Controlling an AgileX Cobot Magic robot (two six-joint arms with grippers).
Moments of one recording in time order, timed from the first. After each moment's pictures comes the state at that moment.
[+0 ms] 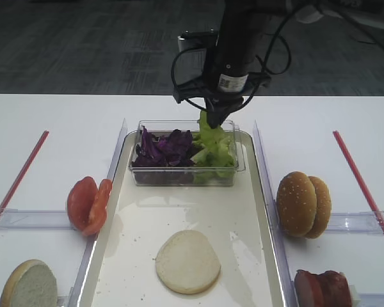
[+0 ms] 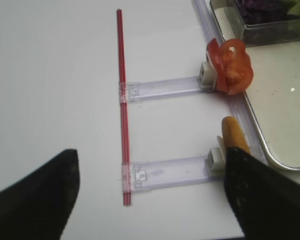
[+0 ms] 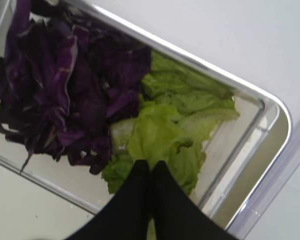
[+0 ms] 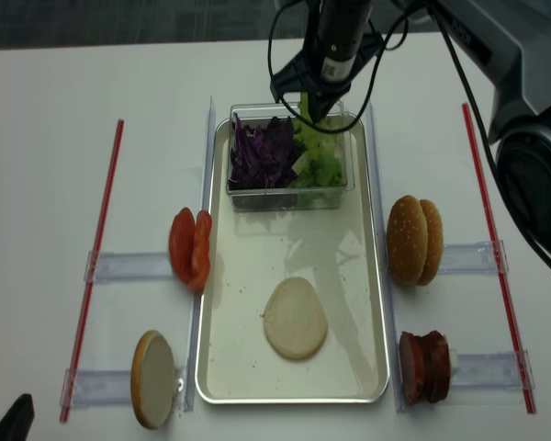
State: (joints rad) left arm -0.06 -0.02 -0.48 0.04 1.18 -0.03; right arm 0.45 2.23 -2.03 0.19 1.24 -0.06
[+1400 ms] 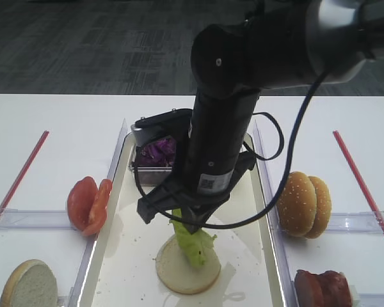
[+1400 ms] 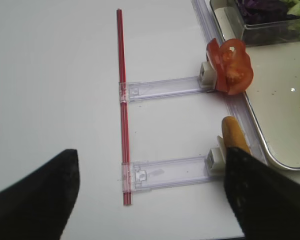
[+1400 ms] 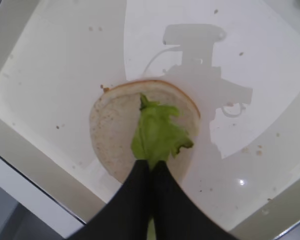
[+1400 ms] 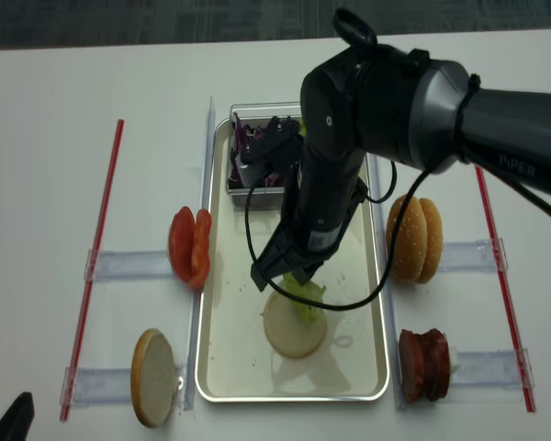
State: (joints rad) left arm -0.06 -0.02 -0.48 0.04 1.18 -0.03; right arm 0.74 1.87 -1.32 0.26 1.01 -0.07
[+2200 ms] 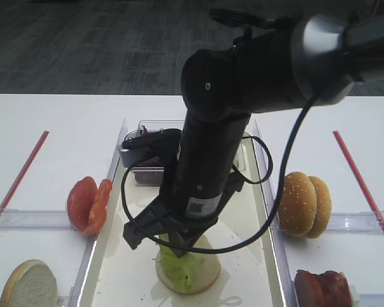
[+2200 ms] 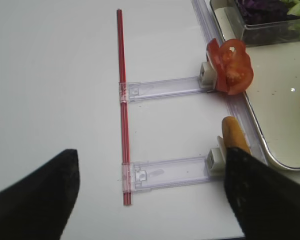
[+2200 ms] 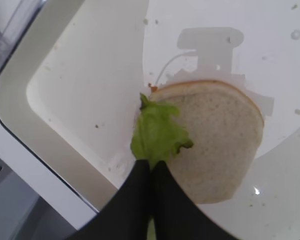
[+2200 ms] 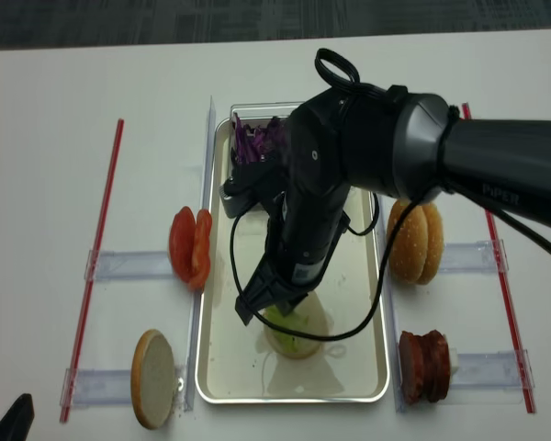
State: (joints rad) left arm -0.06 -0.02 -0.48 0.04 1.18 -0.03; right arm 0.79 1.87 -1.28 0.34 0.94 -0.11
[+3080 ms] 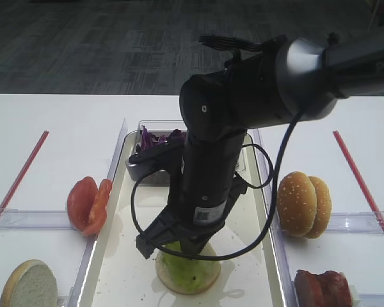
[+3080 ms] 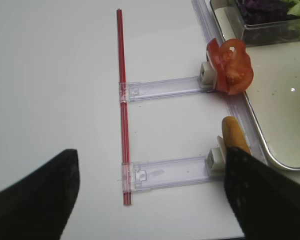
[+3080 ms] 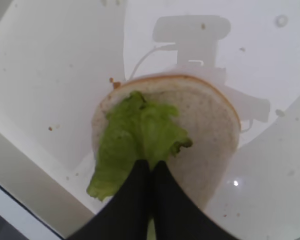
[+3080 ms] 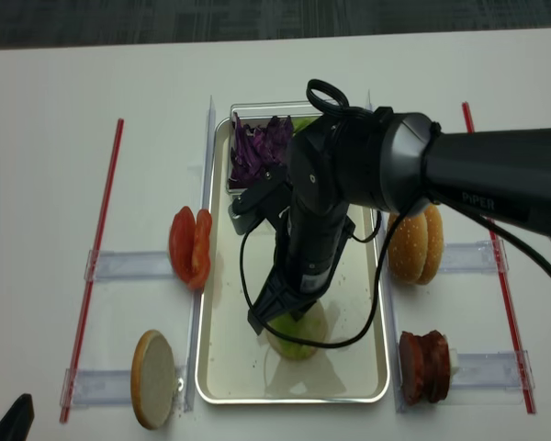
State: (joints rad) left arm -0.06 -0.02 -0.48 0.04 1.18 -0.03; right arm 0.79 1.92 -1.25 0.26 0.90 -0.10
